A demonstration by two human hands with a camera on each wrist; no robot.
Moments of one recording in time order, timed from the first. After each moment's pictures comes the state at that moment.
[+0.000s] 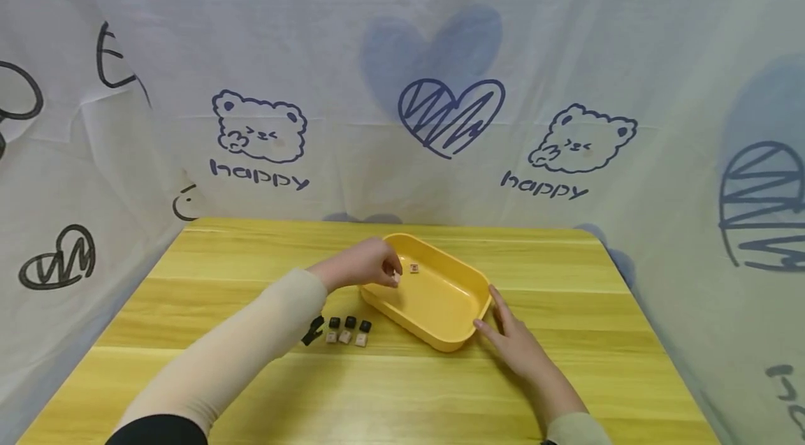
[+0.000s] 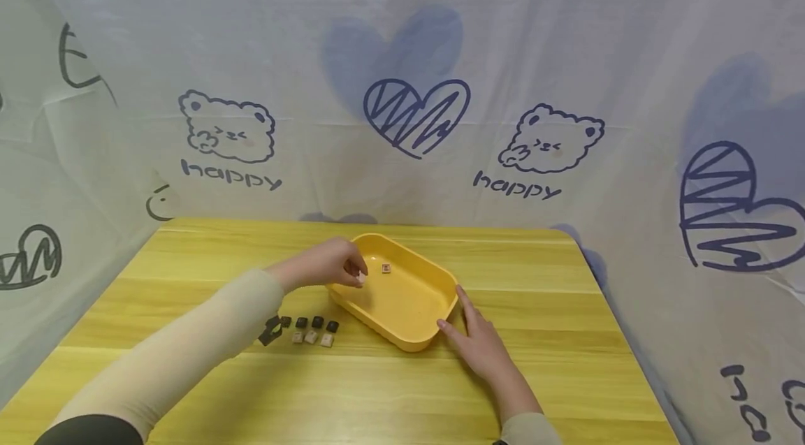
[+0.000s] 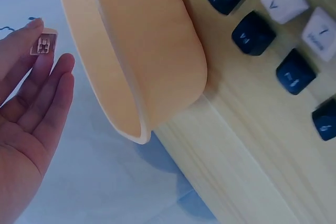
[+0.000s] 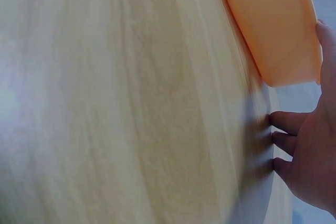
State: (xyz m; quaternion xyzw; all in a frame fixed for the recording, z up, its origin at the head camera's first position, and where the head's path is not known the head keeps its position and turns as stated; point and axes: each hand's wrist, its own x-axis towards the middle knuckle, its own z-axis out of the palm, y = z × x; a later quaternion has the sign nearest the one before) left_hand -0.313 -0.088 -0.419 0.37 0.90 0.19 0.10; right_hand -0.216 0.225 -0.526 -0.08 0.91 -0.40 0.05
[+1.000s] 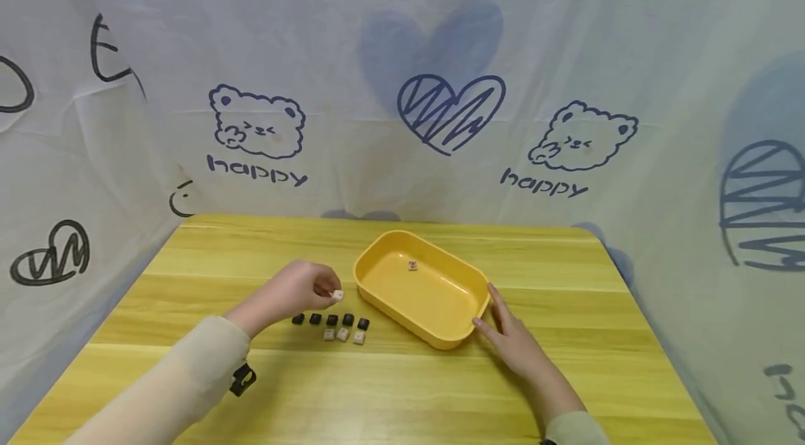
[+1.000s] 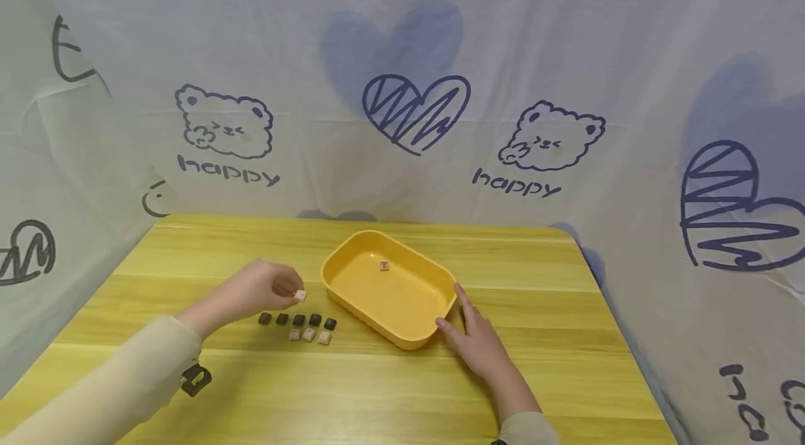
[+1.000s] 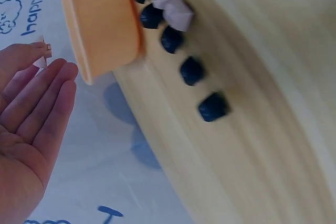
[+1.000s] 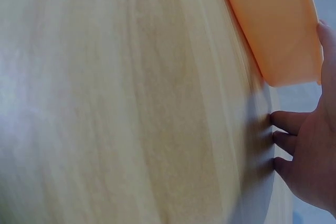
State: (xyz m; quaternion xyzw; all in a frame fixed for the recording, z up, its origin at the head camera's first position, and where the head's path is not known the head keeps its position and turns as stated) left_hand -0.247 -0.177 -0.428 0.26 0.92 0.29 0.06; right_hand -0.216 0.226 -0.528 -0.07 0.91 -0.41 0.05
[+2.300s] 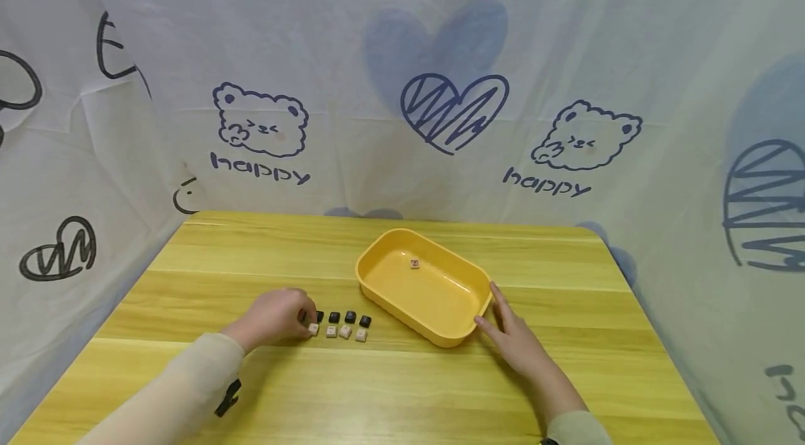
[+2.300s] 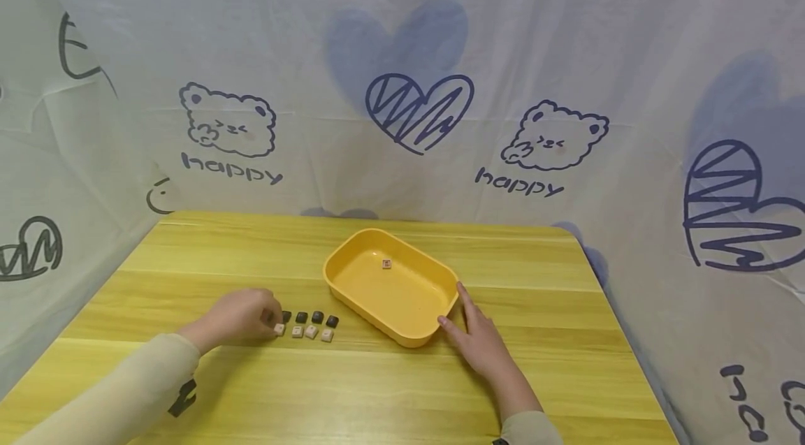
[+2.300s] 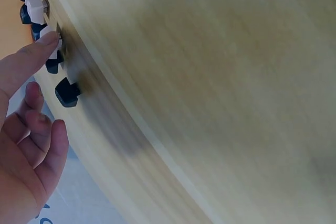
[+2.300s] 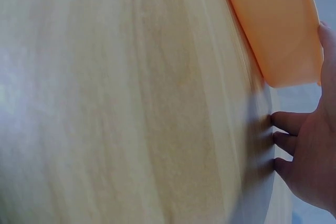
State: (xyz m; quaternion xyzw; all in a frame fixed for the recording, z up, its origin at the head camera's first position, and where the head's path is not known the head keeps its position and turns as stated) left_hand -0.238 -0.214 -0.487 0.24 0.96 0.14 0.05; right_hand -0.214 0.224 -0.522 -0.07 0.91 -0.40 0.06
